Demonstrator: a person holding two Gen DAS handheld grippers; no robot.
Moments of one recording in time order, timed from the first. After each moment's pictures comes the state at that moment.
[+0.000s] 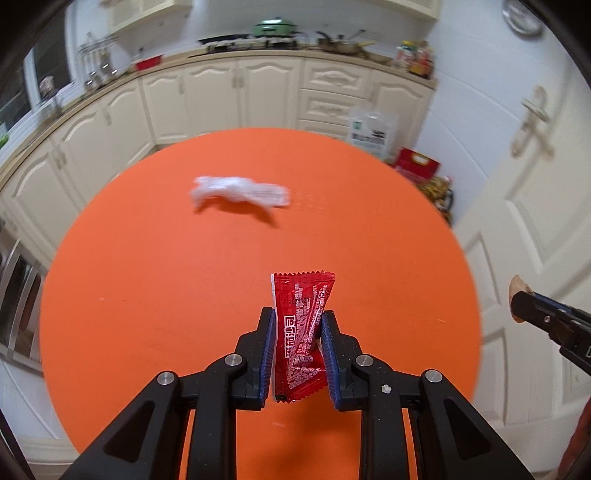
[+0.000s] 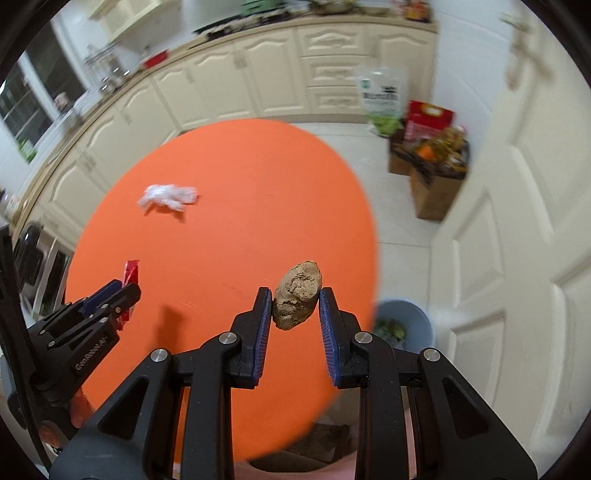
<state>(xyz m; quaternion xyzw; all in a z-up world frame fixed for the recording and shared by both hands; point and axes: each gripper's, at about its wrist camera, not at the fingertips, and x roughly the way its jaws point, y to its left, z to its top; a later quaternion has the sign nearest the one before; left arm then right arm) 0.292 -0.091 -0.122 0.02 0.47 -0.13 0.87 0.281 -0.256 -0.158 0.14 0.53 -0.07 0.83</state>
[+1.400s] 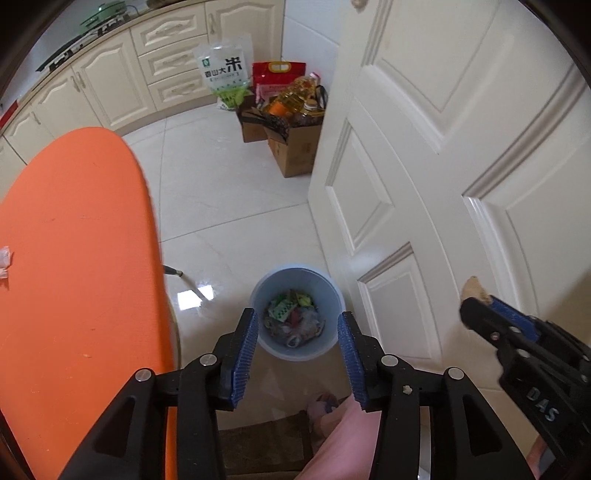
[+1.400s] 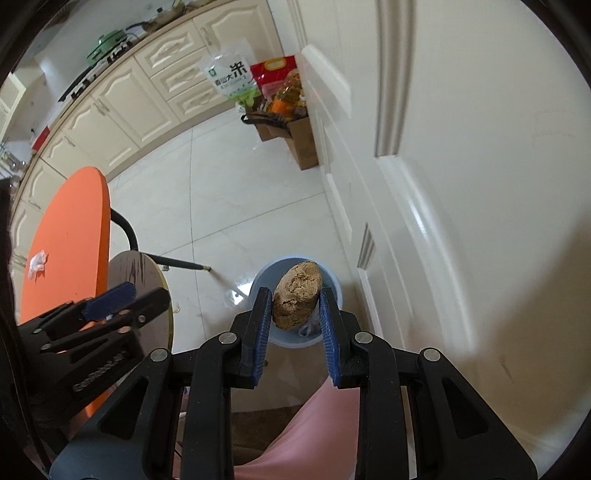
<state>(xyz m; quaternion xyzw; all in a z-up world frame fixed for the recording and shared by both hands) 0.329 -0.386 -0.184 0.15 0.55 -0.28 0.77 0.163 -0.469 -0.225 0.26 0.54 -0.23 0.76</state>
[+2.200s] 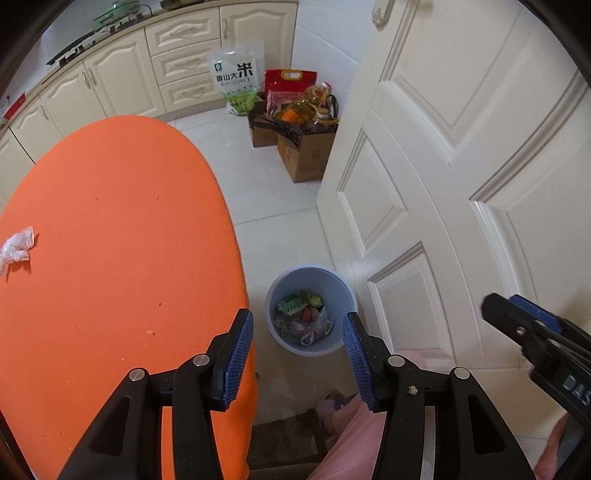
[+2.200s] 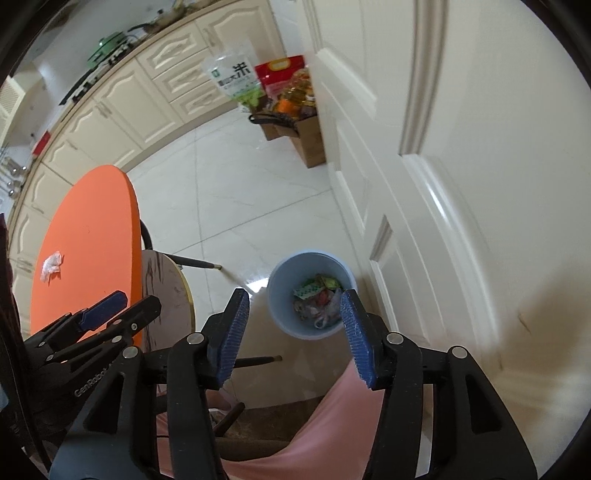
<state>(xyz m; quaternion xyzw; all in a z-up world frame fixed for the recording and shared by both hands) 0.315 -0.315 -0.162 0.13 0.55 -0.29 0.78 0.167 -0.427 -0.193 0.27 0.53 -0.26 0.76</state>
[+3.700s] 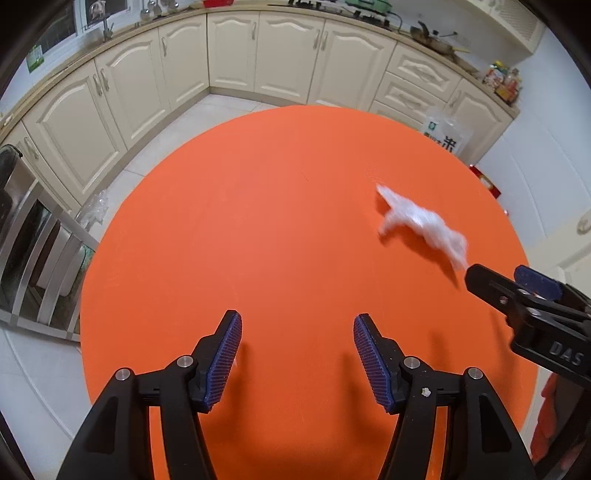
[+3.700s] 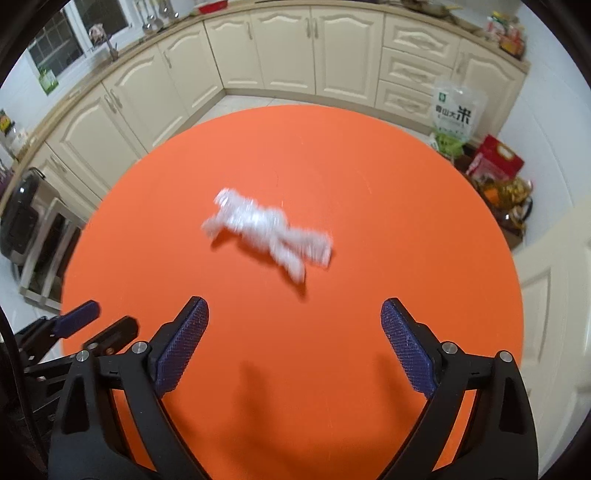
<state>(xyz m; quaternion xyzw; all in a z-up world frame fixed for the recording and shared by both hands) 0.448 0.085 -0.141 -0.08 0.54 -0.03 0.83 0.479 -0.089 -0.221 0.02 0.59 0.02 0.81</state>
